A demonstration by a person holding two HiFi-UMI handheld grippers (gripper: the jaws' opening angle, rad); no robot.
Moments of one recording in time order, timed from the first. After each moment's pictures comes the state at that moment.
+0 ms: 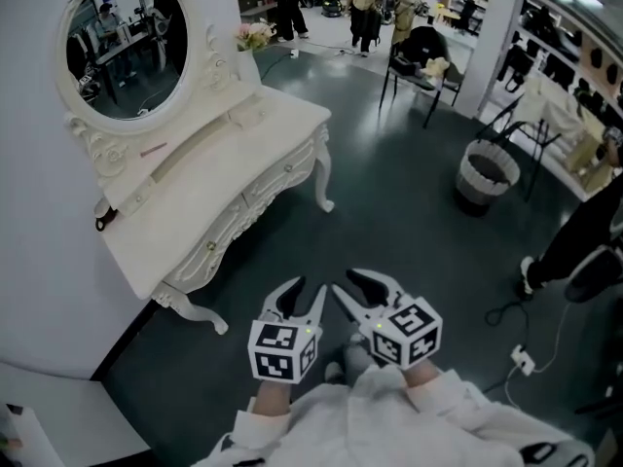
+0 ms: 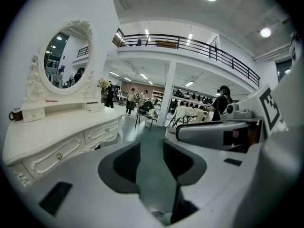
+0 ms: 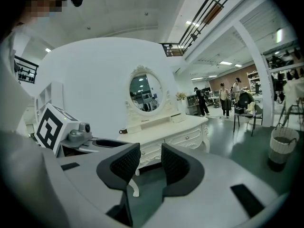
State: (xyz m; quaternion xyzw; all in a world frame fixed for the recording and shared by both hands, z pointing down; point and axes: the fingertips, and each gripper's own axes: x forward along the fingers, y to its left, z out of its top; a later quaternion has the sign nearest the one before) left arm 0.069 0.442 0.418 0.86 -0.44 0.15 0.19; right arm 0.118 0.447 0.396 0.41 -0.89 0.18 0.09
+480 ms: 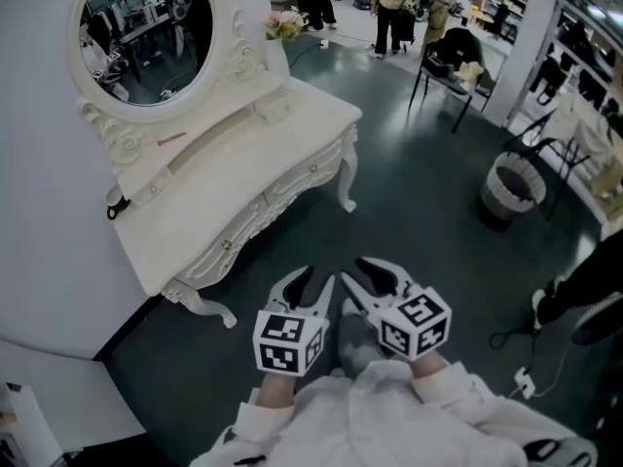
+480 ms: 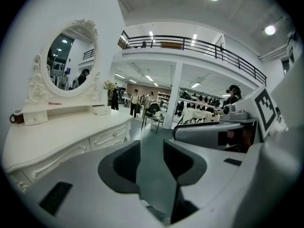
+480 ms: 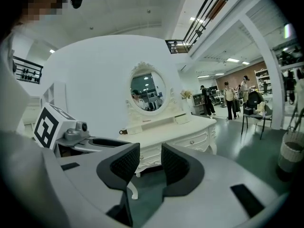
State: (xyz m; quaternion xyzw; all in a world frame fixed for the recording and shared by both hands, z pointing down) left arm 0.050 0.373 0.418 0.85 -0.47 0.14 0.18; right arm 0.100 0.370 0.401 0.38 -0.90 0.18 0.10
